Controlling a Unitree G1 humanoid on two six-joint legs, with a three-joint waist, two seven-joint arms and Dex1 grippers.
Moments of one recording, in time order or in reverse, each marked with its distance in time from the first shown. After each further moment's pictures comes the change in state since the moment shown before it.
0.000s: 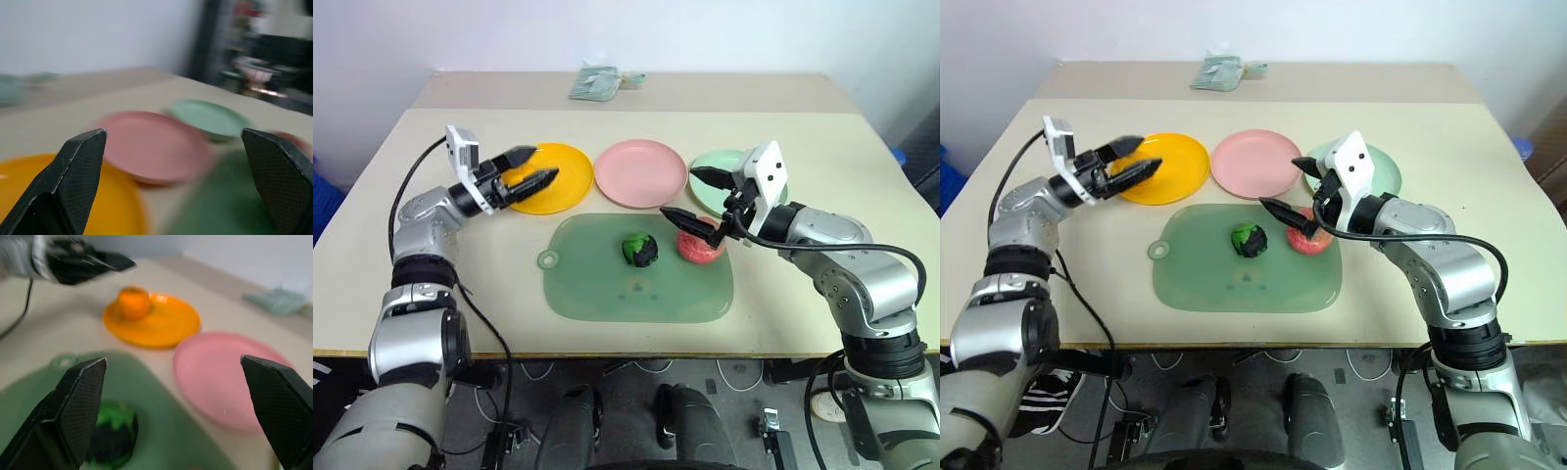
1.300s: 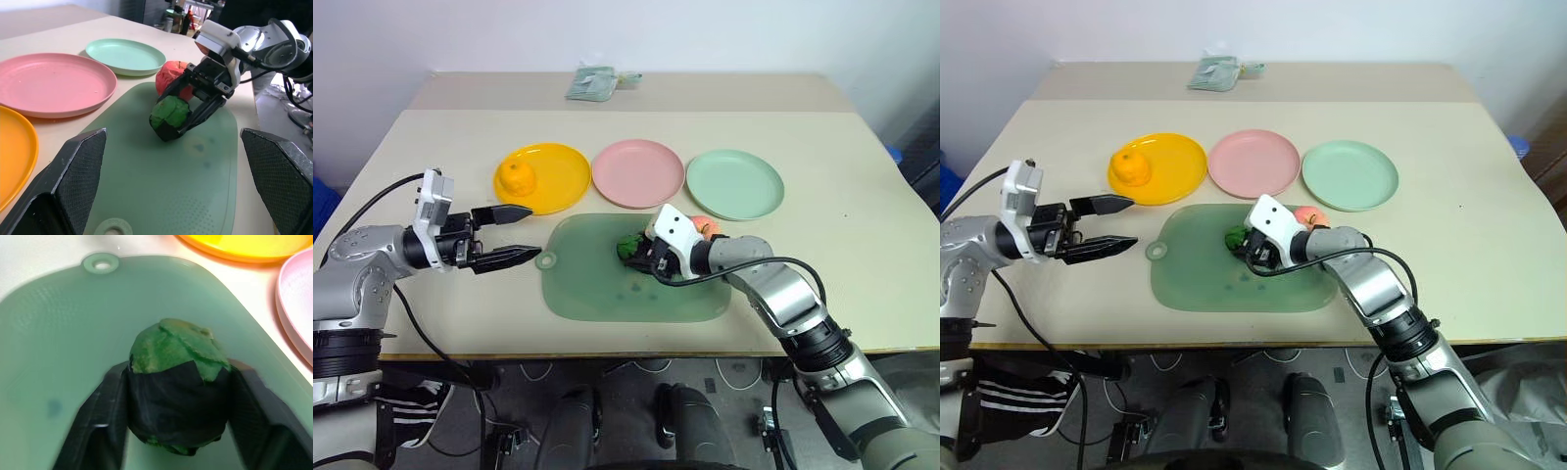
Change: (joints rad) left arm 0.388 0.229 0.007 -0.618 -0.171 0.284 0.000; right arm -0.057 0.156 0.317 0.194 -0.287 -0.027 0.083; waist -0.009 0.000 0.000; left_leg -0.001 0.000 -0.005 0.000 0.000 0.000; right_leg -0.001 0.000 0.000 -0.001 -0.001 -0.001
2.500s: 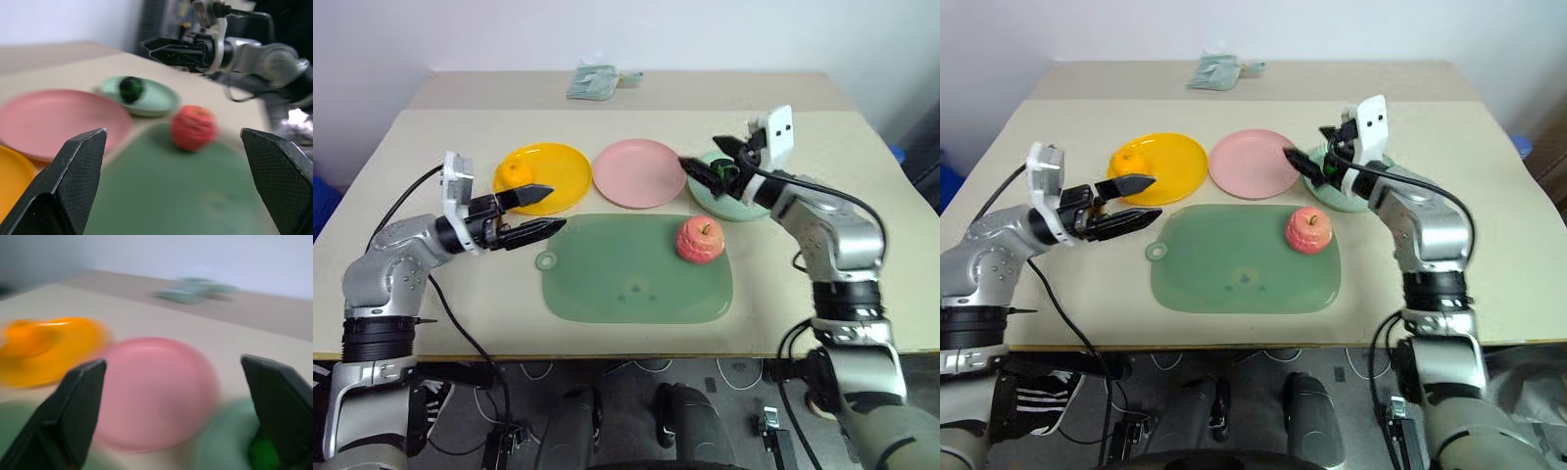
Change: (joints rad) left arm -0.063 -0.090 -0.010 -0.001 -0.125 0.101 0.094; right arm -0.090 -0.086 -0.419 0.133 0.243 0.004 -0.011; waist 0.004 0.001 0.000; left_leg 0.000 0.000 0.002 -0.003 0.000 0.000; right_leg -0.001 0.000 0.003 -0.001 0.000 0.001
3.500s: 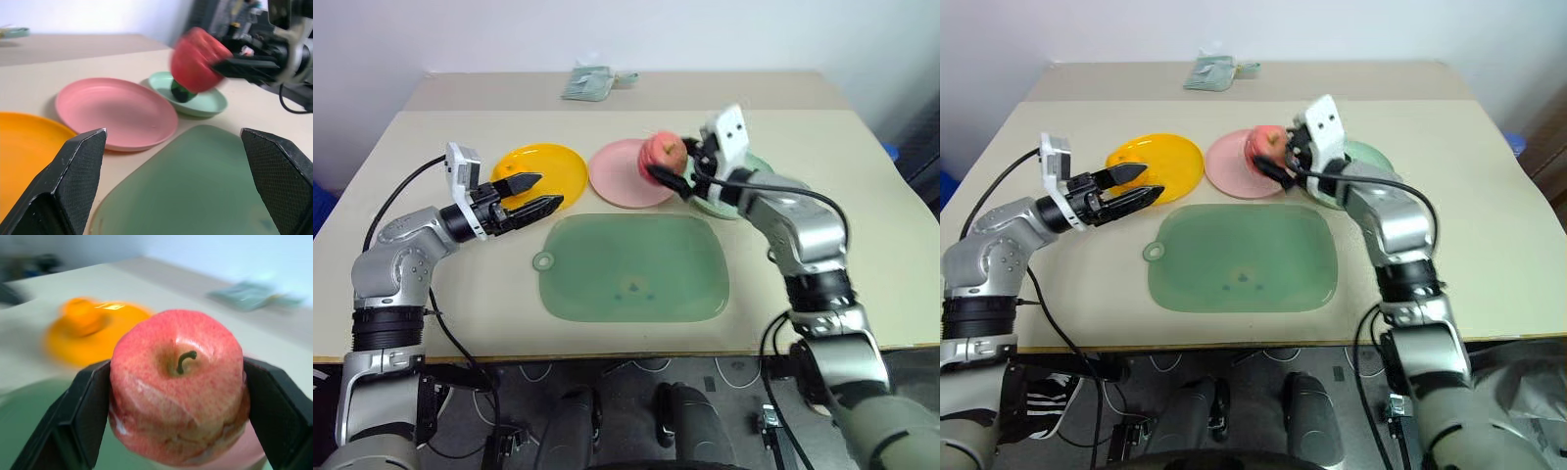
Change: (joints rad) left arm -0.074 -0.089 -0.009 0.053 0.135 -0.035 0.304; right arm -0.213 0.200 0.147 0.323 -0.220 -0.232 -0.151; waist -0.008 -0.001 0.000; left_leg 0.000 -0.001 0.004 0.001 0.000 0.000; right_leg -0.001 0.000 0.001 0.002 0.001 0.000
